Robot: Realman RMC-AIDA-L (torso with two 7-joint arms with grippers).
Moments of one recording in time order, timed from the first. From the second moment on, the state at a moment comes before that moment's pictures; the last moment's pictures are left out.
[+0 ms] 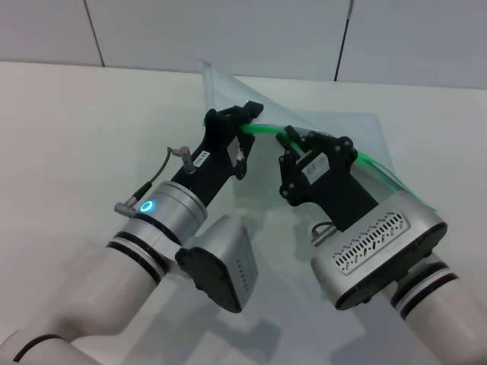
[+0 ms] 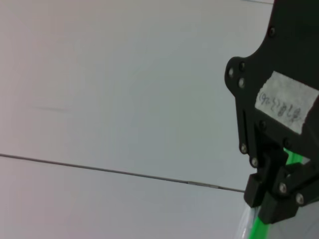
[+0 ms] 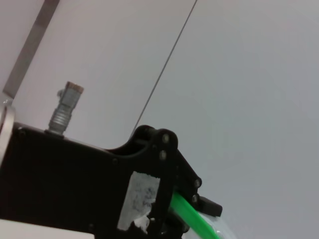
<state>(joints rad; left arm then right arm) -0.54 -2.03 2.86 0.72 1.78 -1.06 -1.48 0.53 2.03 -2.87 -0.85 -1.72 0.92 2.24</state>
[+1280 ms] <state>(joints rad) -0.54 -2.03 2.86 0.72 1.81 -1.03 -1.48 0.53 2.02 -2.87 -0.81 -1.69 0.92 2.24</state>
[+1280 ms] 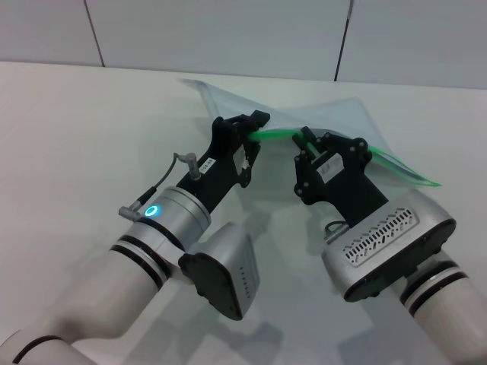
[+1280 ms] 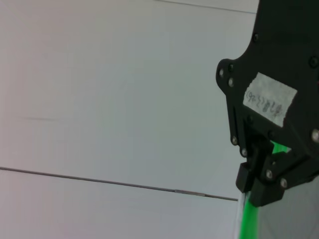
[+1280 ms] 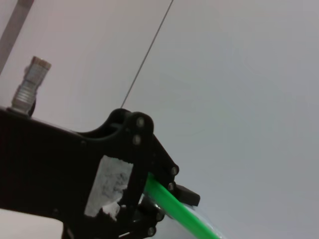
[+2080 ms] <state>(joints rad) -0.53 -2.03 2.86 0.72 1.83 -1.01 -1.48 0.53 2.02 -2.85 -0.78 -1.66 0.92 2.24</state>
